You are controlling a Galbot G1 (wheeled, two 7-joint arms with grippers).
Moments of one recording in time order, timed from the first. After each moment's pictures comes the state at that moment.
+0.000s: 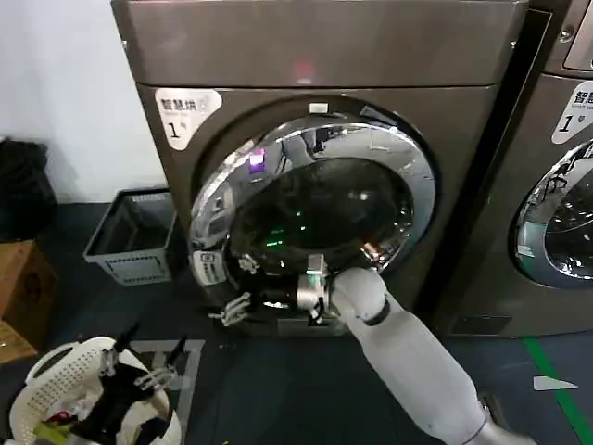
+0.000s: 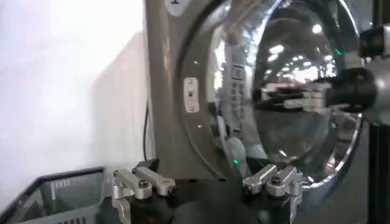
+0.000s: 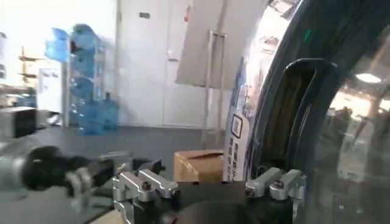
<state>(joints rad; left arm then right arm) 1.75 -1.40 -0.98 -2.23 -0.38 0.00 0.42 -0.52 1.27 -0.12 1.62 0.50 -0.23 -0.98</state>
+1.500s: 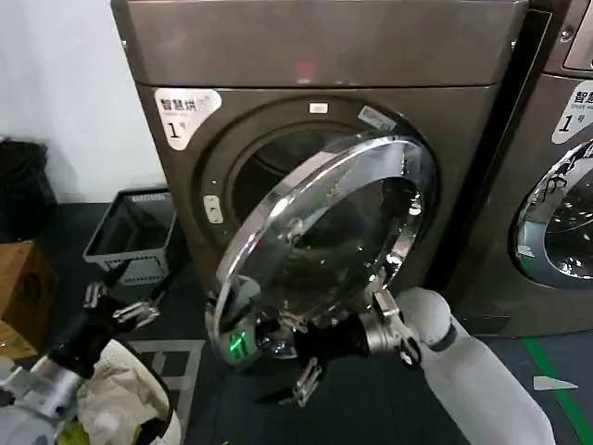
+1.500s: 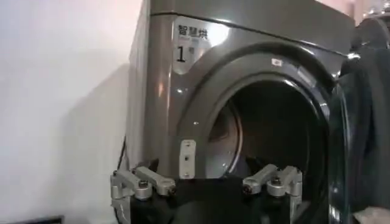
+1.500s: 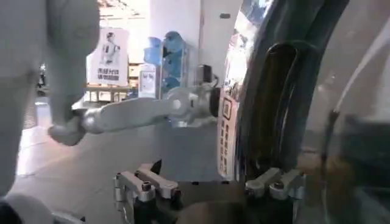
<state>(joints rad) 1.54 -1.11 -0.96 -2.20 -0.70 0.14 0.40 -0.72 1.03 0.02 1.81 0.54 -0.18 -1.36</state>
